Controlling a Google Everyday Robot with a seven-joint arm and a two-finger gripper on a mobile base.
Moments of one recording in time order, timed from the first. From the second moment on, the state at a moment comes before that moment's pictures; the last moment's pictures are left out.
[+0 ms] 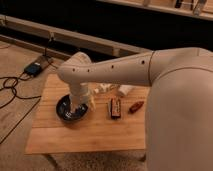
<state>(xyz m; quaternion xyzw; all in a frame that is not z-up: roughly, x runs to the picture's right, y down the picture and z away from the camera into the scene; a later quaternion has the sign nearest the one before) -0.107 0.103 0.703 -0.26 0.23 0.64 0.68</state>
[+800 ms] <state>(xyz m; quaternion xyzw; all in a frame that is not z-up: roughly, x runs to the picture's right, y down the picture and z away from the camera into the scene) -0.089 0.097 0.708 -0.25 0.24 0.65 0.68</state>
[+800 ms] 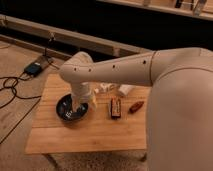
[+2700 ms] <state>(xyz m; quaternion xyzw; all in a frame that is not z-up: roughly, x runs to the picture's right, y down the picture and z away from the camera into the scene) 0.140 0.061 0.799 -0.19 0.25 0.76 0.57</state>
